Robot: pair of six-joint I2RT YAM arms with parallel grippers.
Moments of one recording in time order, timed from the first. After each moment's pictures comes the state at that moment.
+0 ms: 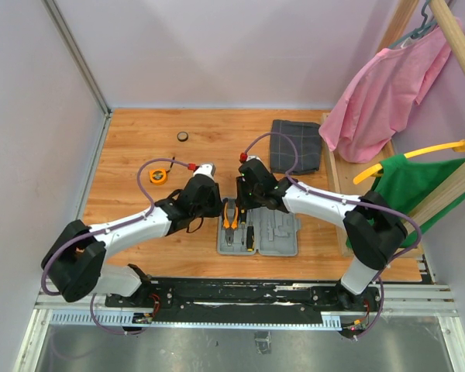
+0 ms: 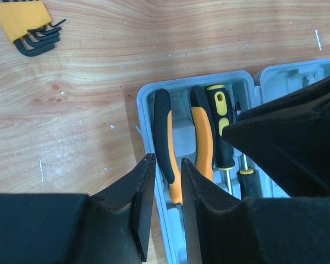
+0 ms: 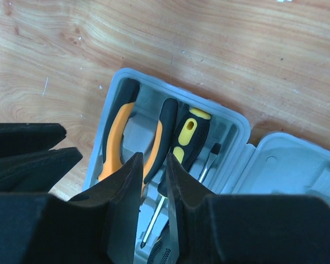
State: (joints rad) left arm -0.73 1.31 0.68 -0.07 -0.21 -0.60; right arm 0.82 1.68 1.08 -0.25 0.06 0.53
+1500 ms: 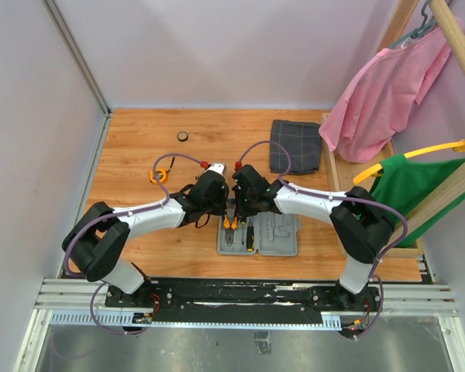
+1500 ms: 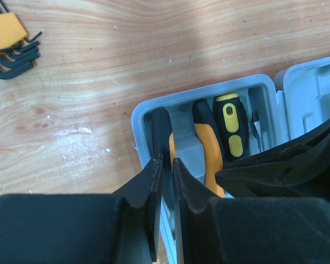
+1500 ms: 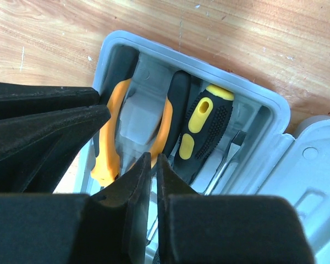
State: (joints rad) left arm -0.73 1.50 0.76 -0.03 -0.18 -0.51; right arm 0.84 1.76 1.09 -0.29 0.00 0.57
